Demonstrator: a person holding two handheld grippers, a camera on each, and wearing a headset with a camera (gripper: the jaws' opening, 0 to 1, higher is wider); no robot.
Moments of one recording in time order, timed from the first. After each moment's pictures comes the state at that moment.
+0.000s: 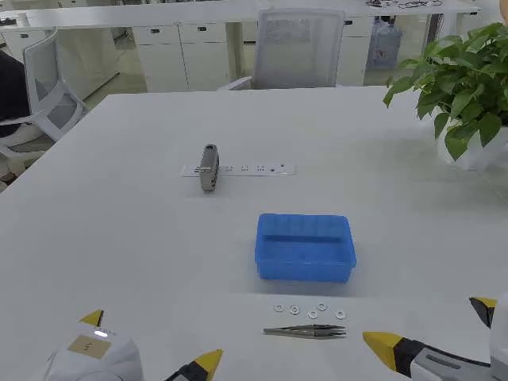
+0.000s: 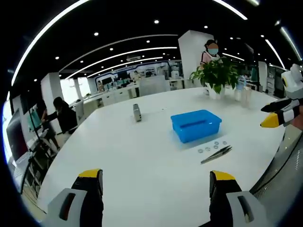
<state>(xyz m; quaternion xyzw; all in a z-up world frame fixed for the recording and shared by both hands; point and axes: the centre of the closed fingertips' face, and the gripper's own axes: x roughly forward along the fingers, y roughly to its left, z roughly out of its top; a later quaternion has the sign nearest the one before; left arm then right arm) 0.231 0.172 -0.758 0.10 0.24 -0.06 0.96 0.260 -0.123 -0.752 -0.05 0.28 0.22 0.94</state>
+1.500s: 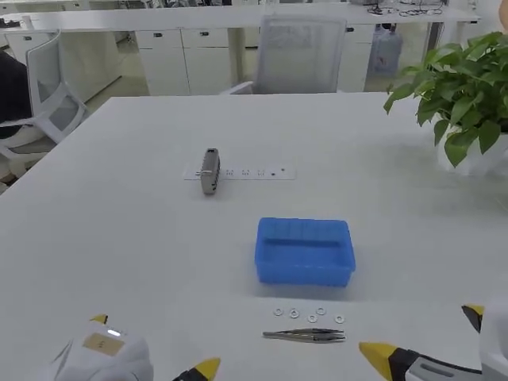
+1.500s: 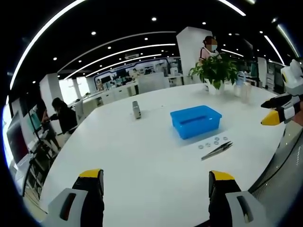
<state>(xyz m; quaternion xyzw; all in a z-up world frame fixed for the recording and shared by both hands) 0.230 0.172 -0.762 0.11 0.25 -0.06 0.96 0.259 -0.121 -0.755 -0.06 0.28 0.22 0.93</state>
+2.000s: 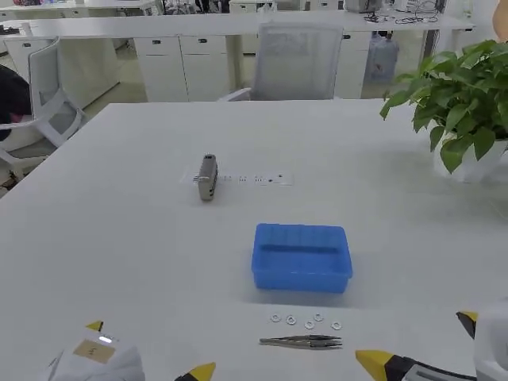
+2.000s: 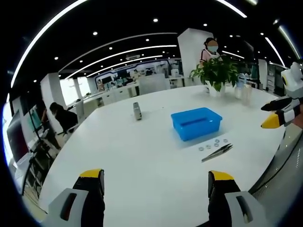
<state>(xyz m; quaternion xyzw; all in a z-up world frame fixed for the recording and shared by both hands) 0.230 0.173 -0.758 0.11 0.25 -0.06 0.96 0.258 -0.121 -0.756 -0.06 0.28 0.22 0.93</state>
